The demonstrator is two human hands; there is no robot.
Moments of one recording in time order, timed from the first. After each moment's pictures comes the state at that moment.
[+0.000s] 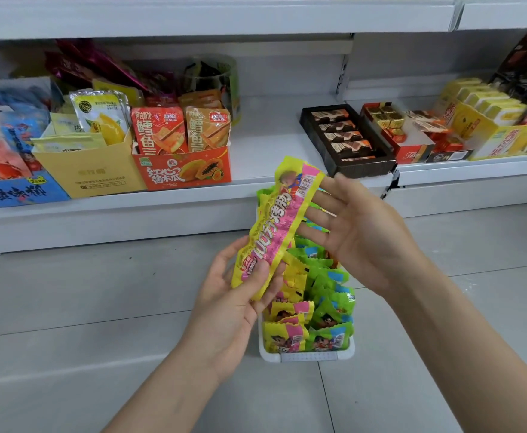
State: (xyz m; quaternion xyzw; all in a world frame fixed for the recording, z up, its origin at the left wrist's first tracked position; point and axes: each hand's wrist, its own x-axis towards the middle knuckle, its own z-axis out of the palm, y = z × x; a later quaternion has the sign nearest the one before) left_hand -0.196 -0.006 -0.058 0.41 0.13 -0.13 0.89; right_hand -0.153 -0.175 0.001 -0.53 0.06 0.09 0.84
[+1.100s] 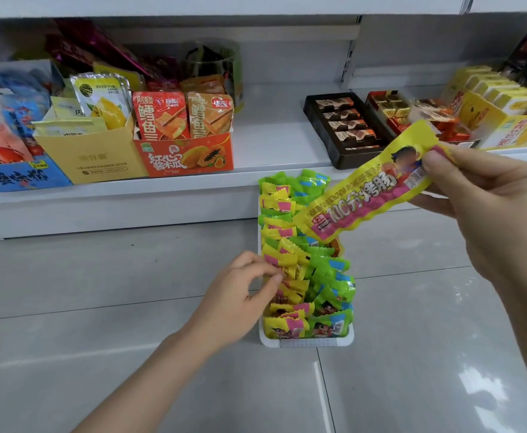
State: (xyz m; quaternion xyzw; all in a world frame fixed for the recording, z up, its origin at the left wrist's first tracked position) left_hand -0.188 0.014 -0.093 0.87 -0.17 -0.07 0.45; right_hand -0.182 -0.250 0.027 -0.72 0.05 -0.22 0.66
